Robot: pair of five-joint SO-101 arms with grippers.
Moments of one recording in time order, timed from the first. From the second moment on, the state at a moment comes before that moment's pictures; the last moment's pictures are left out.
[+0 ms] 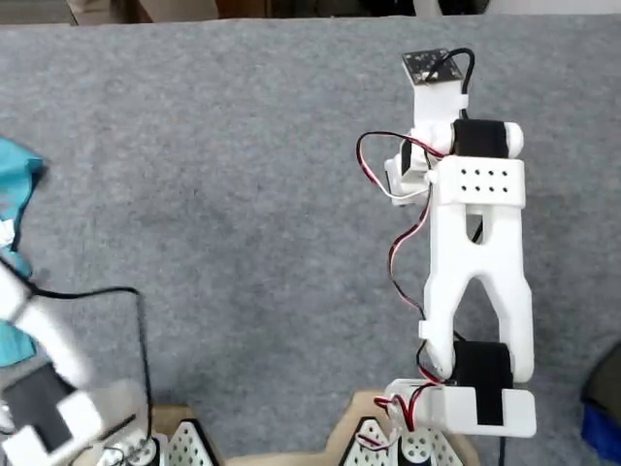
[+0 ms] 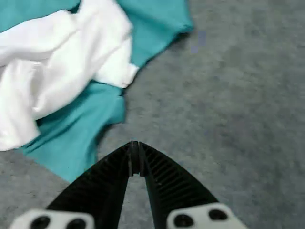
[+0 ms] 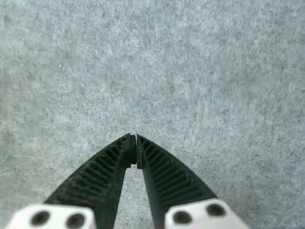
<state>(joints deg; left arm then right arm) -34.5 -14.0 -11.3 91.5 -4.6 -1.3 -5.5 -0.6 89.5 0.3</state>
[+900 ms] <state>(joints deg) -82.1 -21.0 31.0 45.9 -21.2 -6.1 -5.5 2.0 91.6 0.3</state>
